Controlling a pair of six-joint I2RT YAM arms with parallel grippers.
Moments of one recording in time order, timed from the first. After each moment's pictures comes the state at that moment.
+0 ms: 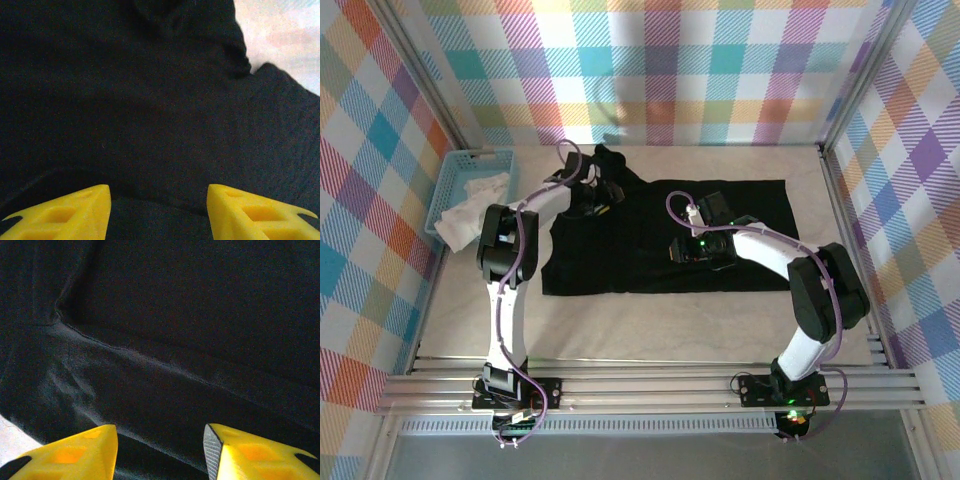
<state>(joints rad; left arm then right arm) -0.23 2.23 1.69 -0.38 0.39 -0.66 0.46 1.69 1.04 -0.42 -0.30 0.28</state>
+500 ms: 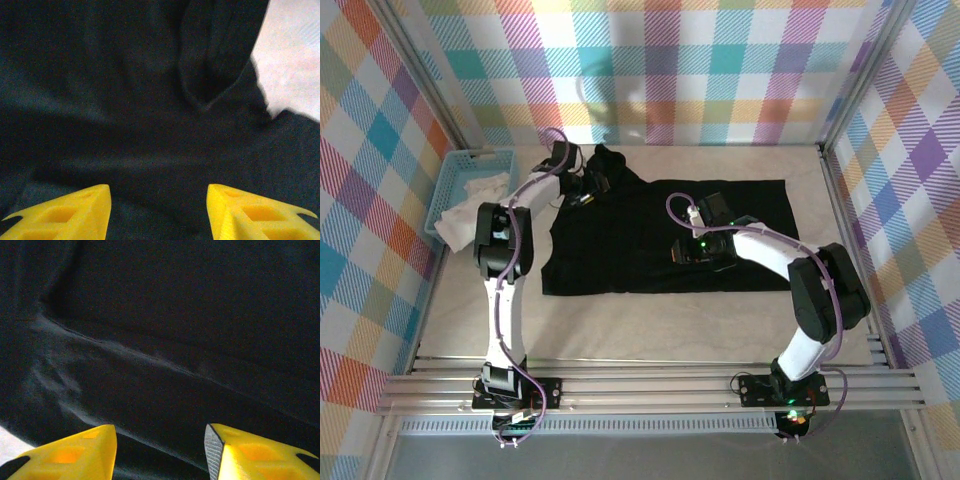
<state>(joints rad) -0.17 2.23 1.74 -0.48 0.34 -0.58 0.46 1.68 1.03 -0.45 -0.25 0.27</state>
